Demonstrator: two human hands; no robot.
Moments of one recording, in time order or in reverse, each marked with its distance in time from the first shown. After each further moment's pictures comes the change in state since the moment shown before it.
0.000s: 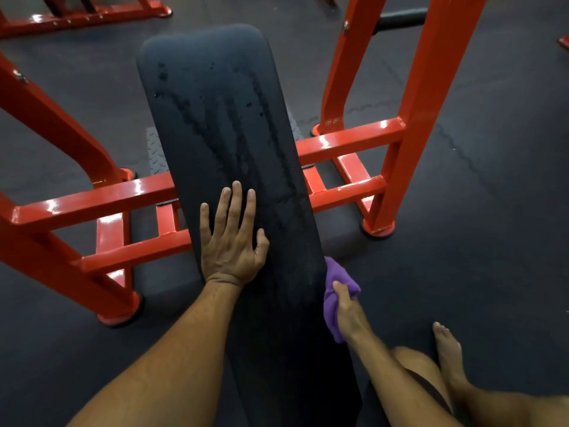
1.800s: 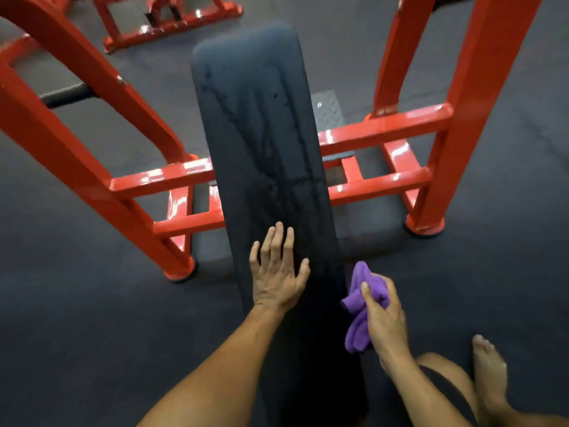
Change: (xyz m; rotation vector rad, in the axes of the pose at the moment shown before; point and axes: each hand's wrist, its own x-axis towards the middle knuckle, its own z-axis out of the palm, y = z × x) left_hand -0.102 0.079 -0.018 0.065 -0.277 -0.175; right_hand -0.048 0.031 -0.057 0.201 0.005 -0.241
